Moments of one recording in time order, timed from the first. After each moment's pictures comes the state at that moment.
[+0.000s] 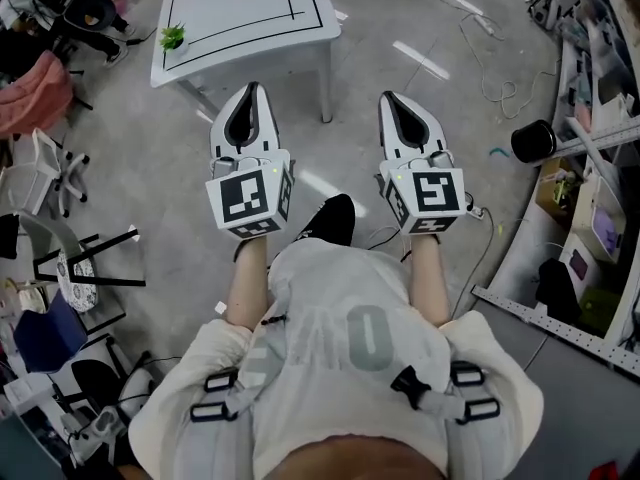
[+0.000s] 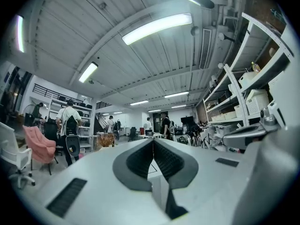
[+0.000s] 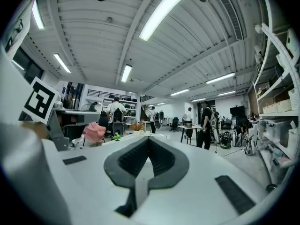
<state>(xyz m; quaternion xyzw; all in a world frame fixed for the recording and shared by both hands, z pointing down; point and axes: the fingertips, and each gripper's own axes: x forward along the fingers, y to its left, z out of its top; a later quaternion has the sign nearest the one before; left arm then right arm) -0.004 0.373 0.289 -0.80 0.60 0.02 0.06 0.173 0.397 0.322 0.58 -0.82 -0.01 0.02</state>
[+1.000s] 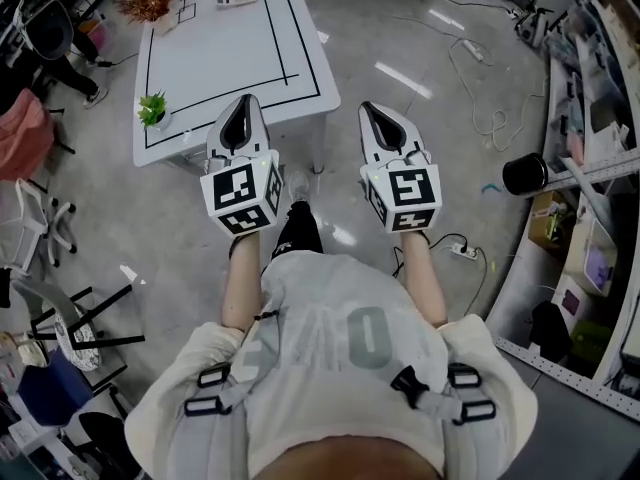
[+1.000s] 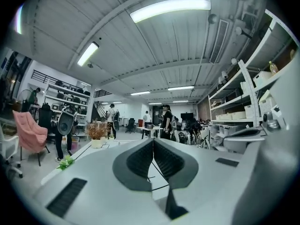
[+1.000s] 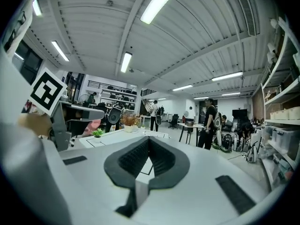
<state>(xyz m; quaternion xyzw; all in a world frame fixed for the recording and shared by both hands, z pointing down) -0.011 0.141 0.326 -0.81 0.59 0.00 -0.01 0.158 0.177 0.348 0.58 -0.81 -0.01 0.08</state>
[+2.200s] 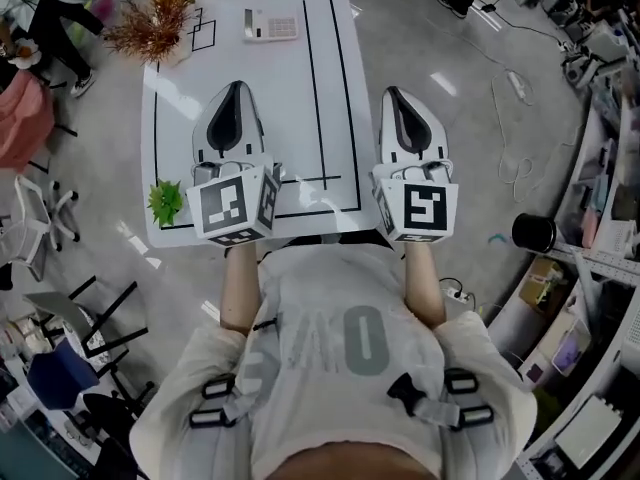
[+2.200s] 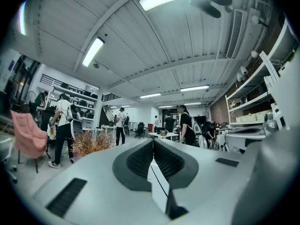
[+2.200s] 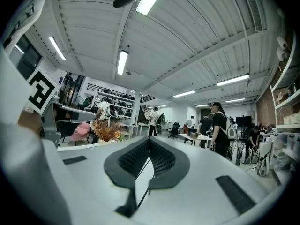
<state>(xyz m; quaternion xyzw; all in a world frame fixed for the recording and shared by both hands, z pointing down) -0.066 -0.173 0.280 -0.77 0.64 0.02 0.01 0.128 -0.164 0.294 0.57 -0.82 -0.06 0.04</state>
